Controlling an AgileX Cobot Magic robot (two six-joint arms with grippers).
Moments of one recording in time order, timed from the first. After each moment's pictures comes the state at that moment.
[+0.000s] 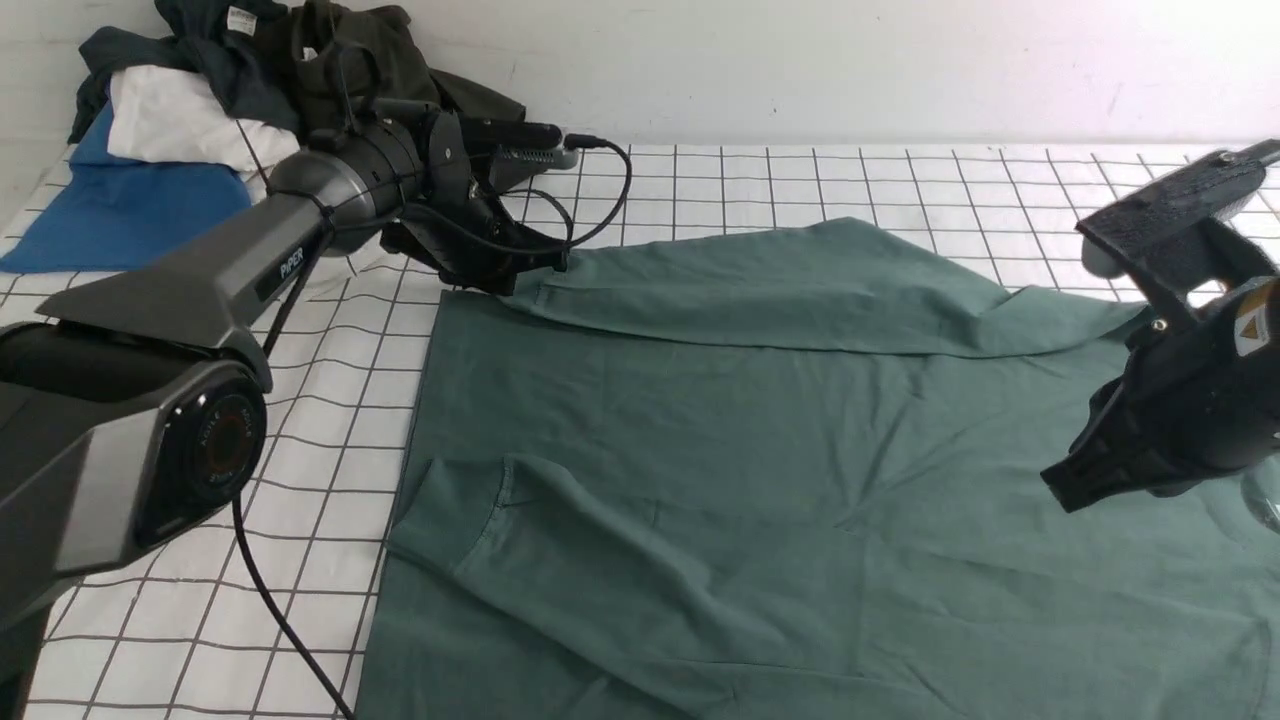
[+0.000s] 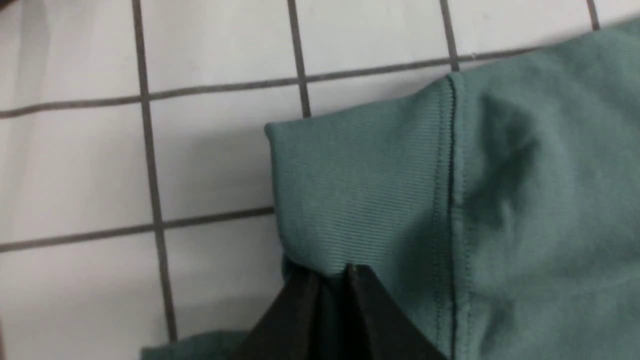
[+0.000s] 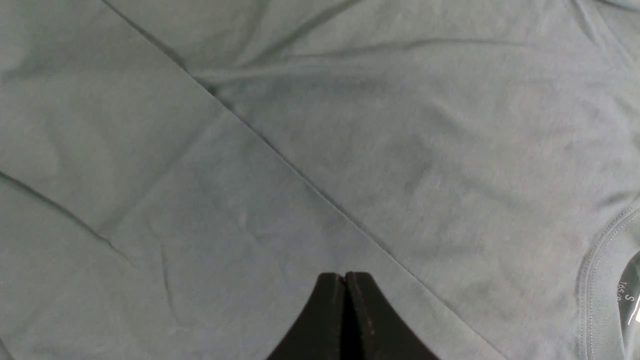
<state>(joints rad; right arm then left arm) 0.35 1.34 -1.04 -0.07 0.98 -0.14 -0.22 2.50 -2.25 -0.09 0.82 -0.02</state>
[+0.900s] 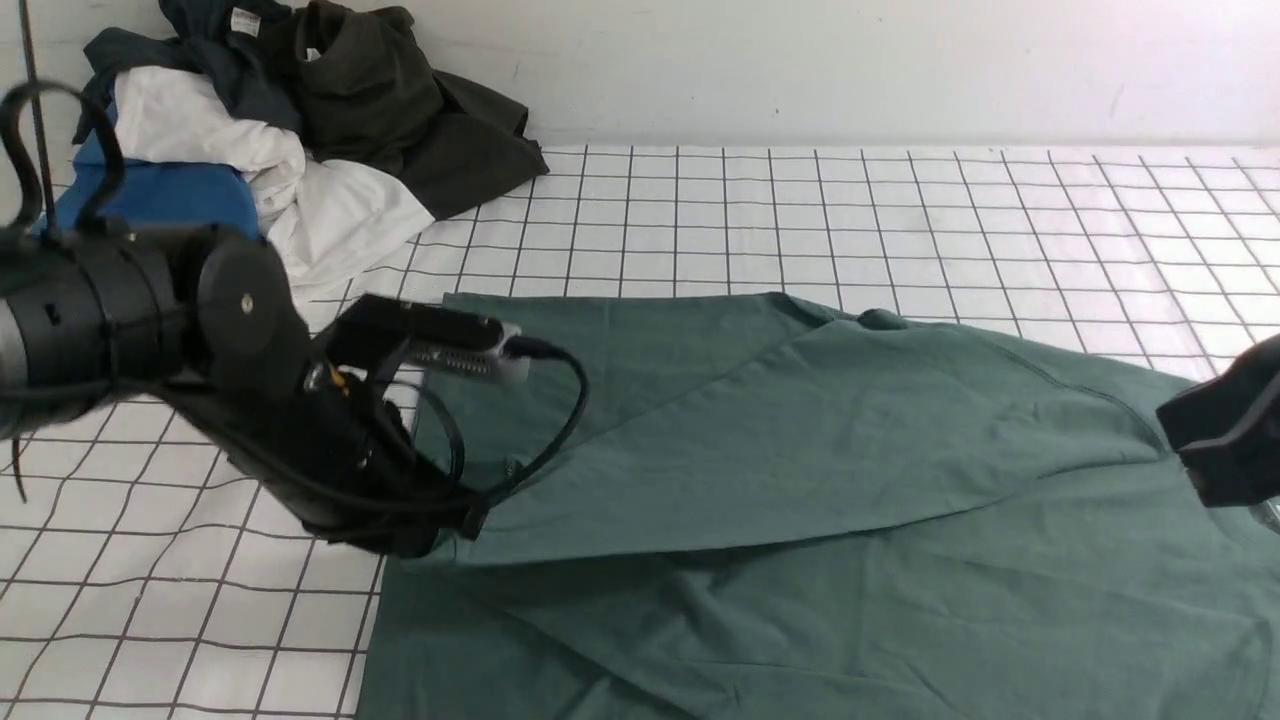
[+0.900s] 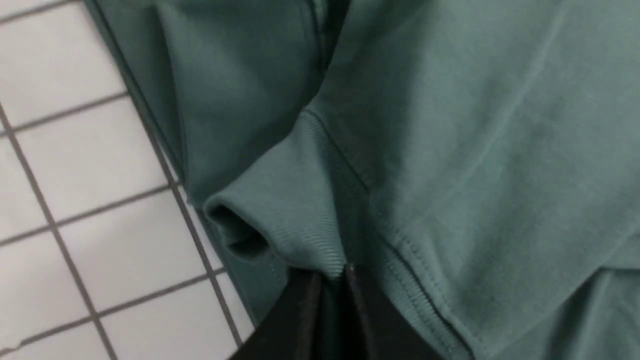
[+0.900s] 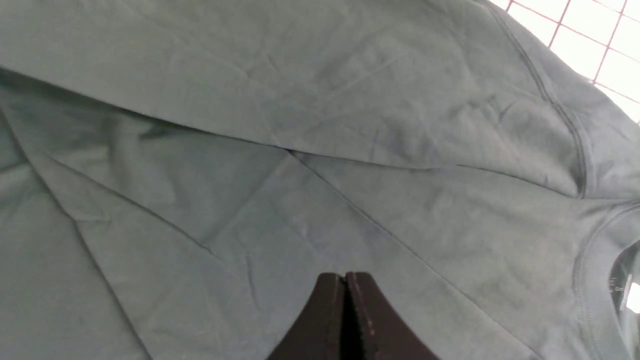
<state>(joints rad) 0.35 1.05 -1.05 0.05 1.08 -0.14 -0.30 1.62 -0.98 -0.25 0.73 0.17</state>
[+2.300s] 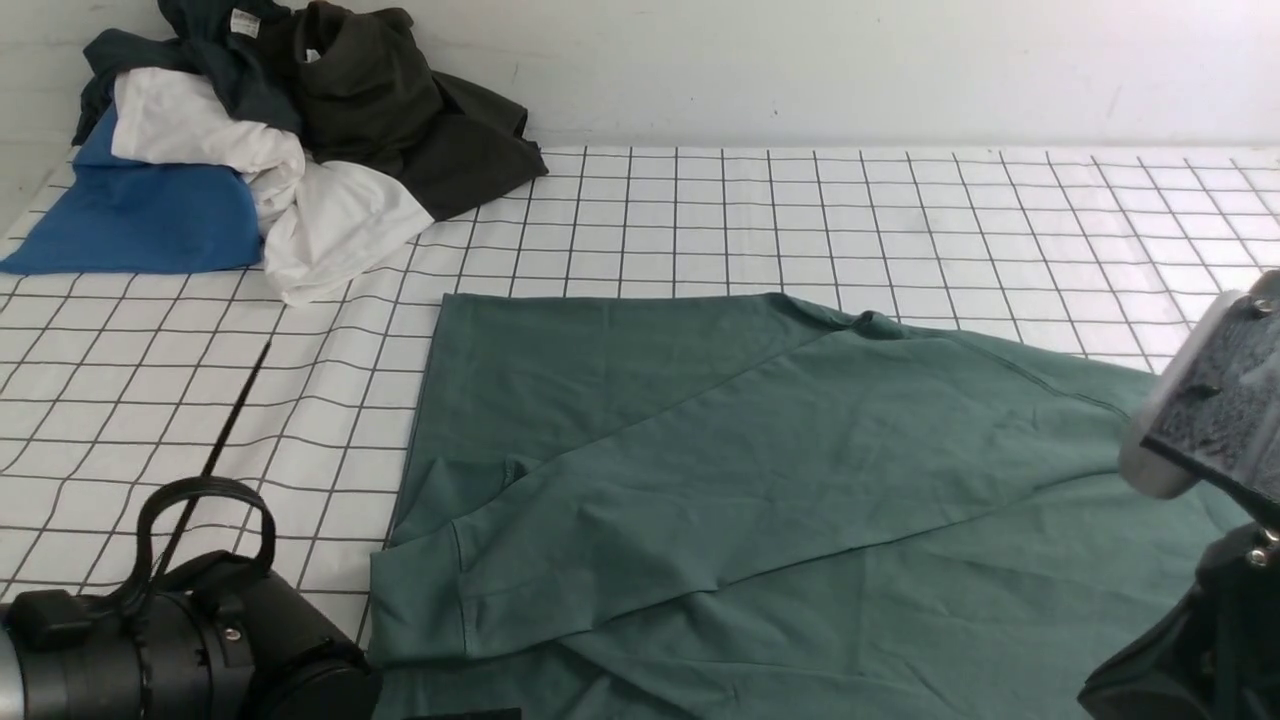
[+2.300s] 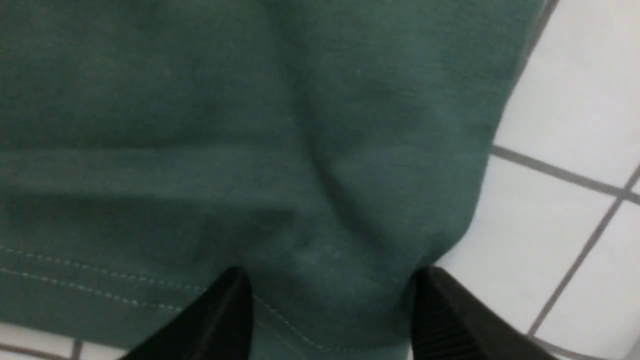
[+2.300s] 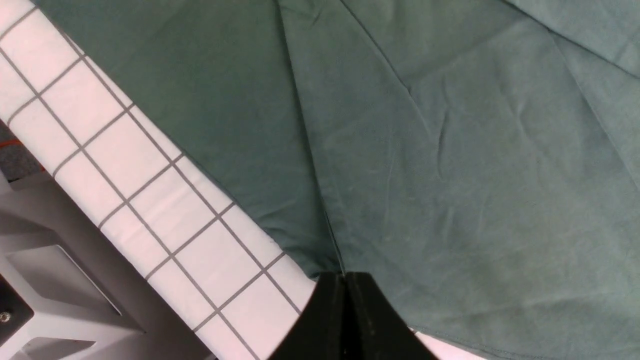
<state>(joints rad) 0.67 1.00 -0.94 0.10 1.25 -0.19 -0.73 1.49 -0.57 -0.10 0.76 0.56</state>
